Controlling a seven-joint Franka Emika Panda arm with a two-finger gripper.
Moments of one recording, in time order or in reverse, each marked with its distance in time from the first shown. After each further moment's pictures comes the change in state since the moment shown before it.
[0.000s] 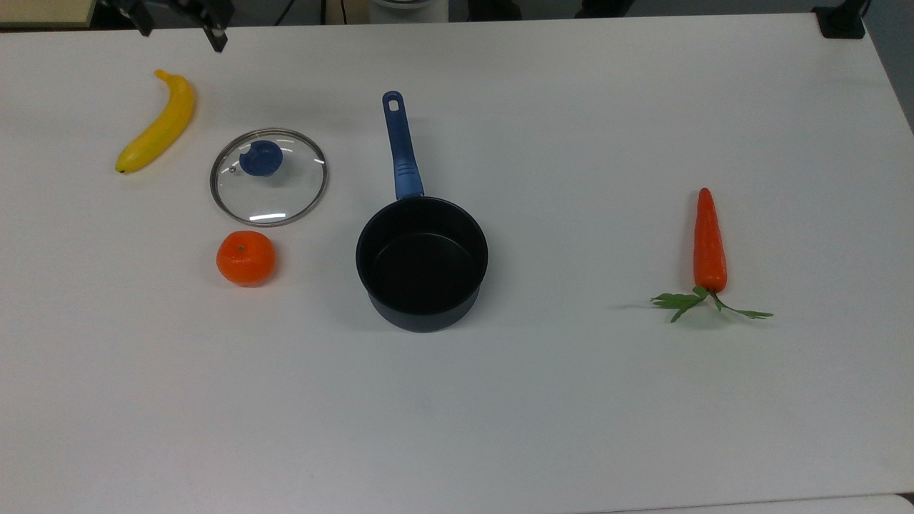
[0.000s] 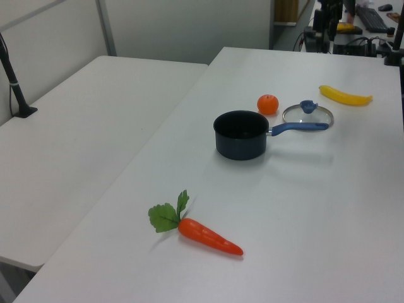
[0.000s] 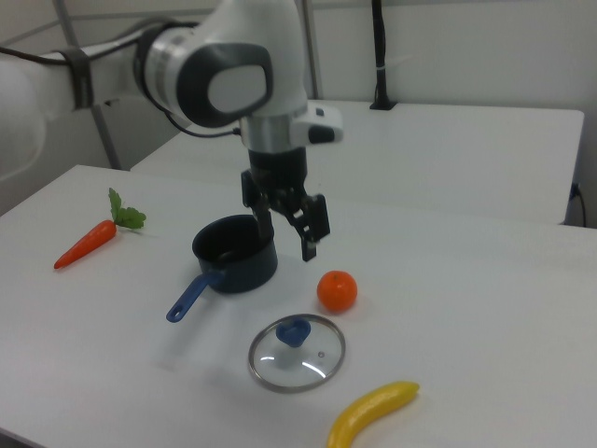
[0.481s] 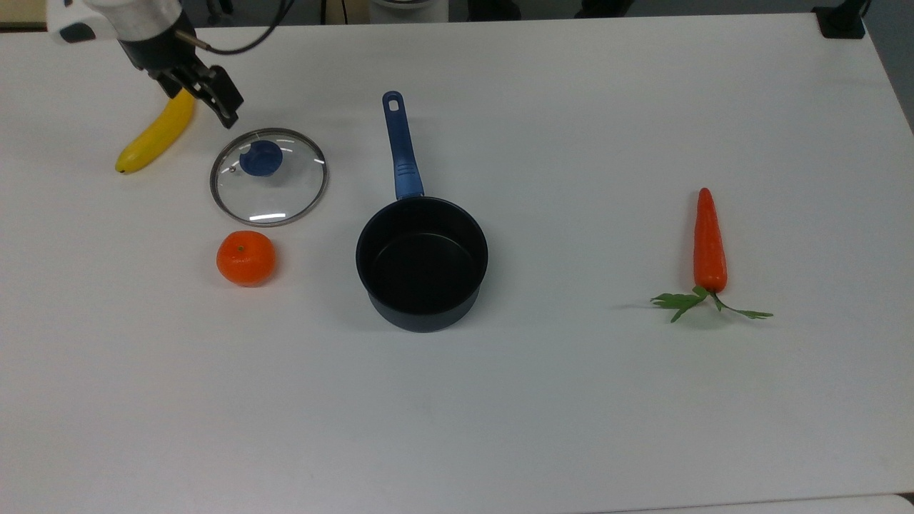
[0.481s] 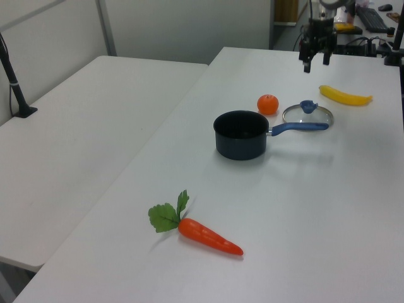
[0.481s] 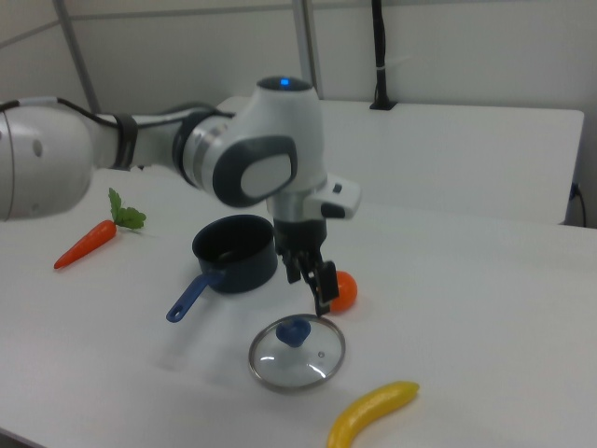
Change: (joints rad) arm 0.000 0.073 -0.001 -0.180 0.000 0.274 0.258
